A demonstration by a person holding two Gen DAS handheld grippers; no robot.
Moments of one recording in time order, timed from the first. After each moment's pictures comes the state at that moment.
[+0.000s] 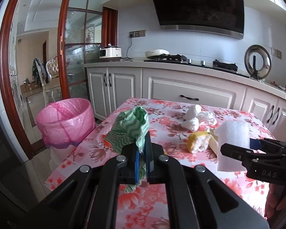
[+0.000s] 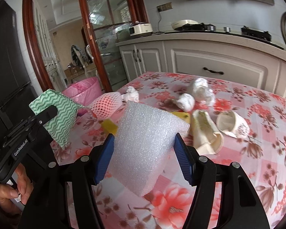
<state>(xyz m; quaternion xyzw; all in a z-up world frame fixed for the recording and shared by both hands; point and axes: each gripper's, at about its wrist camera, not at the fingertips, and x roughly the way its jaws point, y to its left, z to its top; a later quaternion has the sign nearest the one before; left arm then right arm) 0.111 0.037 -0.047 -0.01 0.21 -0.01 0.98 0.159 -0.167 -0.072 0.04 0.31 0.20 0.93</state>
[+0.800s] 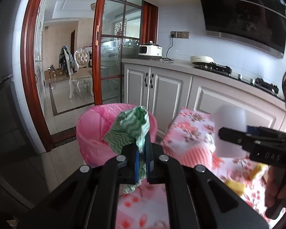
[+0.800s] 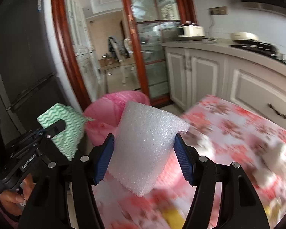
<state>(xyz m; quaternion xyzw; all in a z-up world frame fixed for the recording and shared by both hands) 0.199 0.216 -0.028 -0.06 0.22 0.09 0.97 0.307 0.035 -0.028 0.00 0.30 0.35 0.89</state>
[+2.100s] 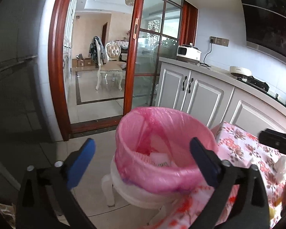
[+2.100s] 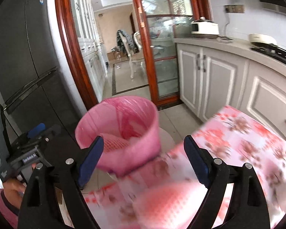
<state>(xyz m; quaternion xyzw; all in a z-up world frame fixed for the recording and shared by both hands) 0.225 0.311 -0.049 -0.10 0.21 0.20 0.95 0.358 0.069 -0.032 -0.03 0.31 0.36 0.88</state>
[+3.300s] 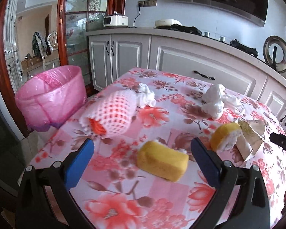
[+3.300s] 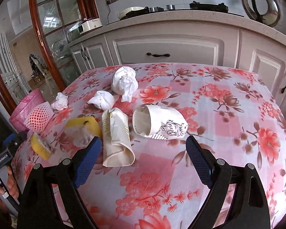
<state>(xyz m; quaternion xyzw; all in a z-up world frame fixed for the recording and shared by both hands) 0.219 0.034 -0.113 -0.03 0.32 0.01 0.95 0.231 -0.279 -0.119 0.08 0.36 0.06 0.93</state>
